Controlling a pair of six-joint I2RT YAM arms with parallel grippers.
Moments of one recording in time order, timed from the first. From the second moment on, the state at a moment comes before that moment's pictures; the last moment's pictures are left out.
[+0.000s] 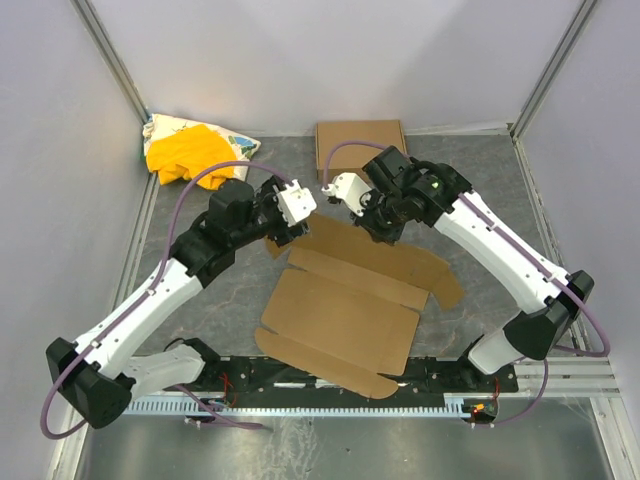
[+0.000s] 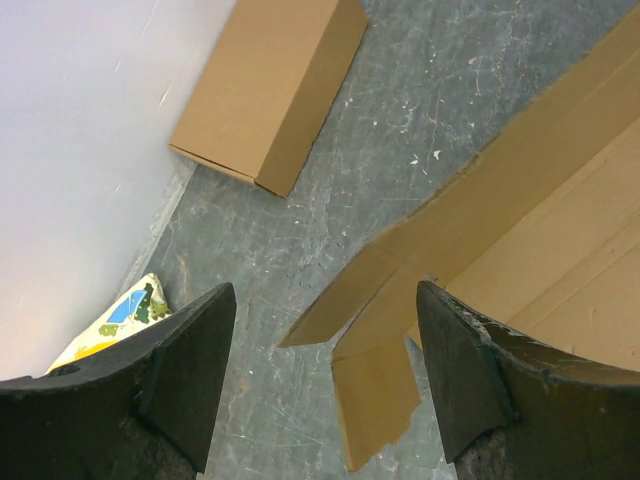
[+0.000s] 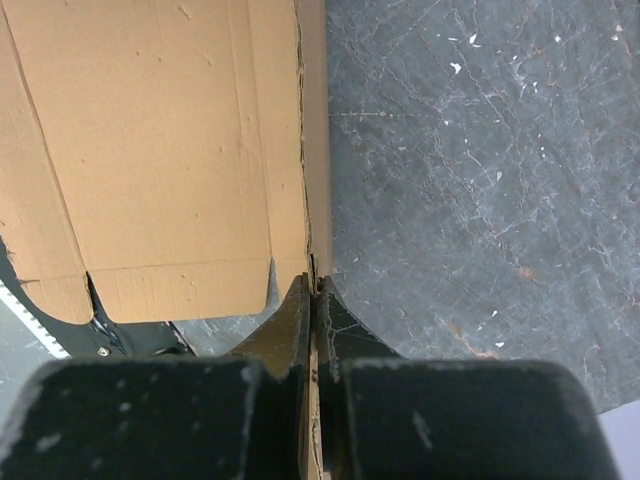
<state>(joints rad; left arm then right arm) -0.65 1.06 1.02 -0.30 0.14 0.63 0.74 1.54 1.71 -1.23 -0.11 -0.41</state>
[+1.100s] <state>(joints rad) -0.61 1.20 1.11 -0.32 0.18 0.68 0.72 1.54 1.68 -1.22 -0.16 -0.40</state>
